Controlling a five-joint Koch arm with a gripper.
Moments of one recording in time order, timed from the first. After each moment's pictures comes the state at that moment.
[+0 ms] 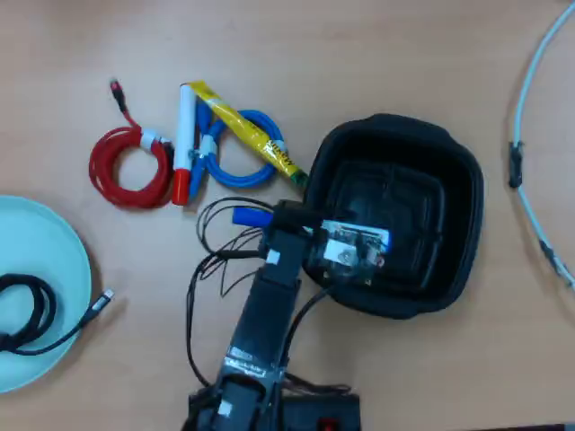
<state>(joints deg) 112.2 109.7 94.0 78.0 -7.7</state>
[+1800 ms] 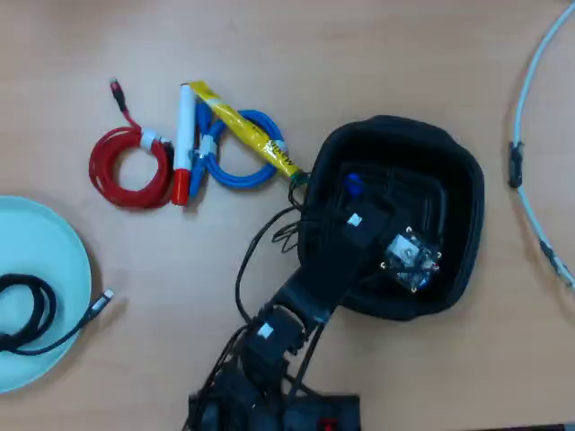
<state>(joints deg) 132.1 83.8 87.4 73.3 -10.5</state>
